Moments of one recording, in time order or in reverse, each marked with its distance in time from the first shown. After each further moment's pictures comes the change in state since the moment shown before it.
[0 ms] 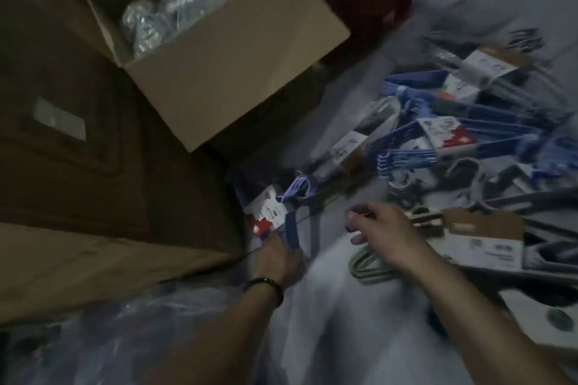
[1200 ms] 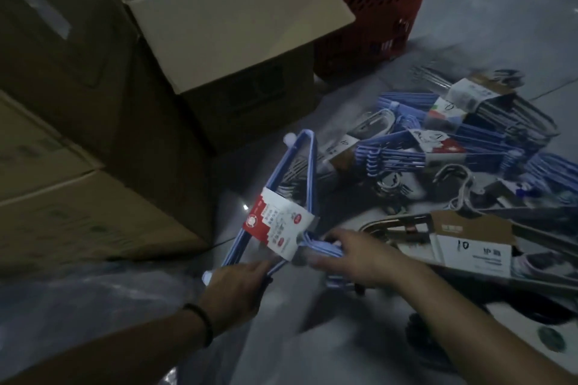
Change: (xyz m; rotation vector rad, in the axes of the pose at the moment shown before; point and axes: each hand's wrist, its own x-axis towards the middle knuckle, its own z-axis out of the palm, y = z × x) left_hand 0.011 -0.117 0.067 0.498 0.296 0.845; right_hand 0.007 0.077 0.020 -0.681 -0.256 -0.141
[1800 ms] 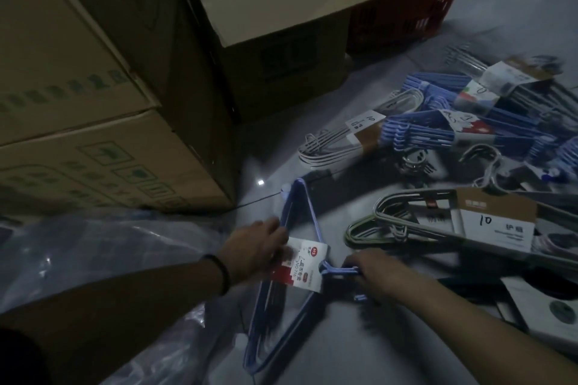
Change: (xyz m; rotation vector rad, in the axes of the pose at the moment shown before) left_hand -0.020 -0.014 -0.002 0.037 -0.100 0.118; right_hand 0.010 0.048 0.092 -0.475 -0.112 -0.051
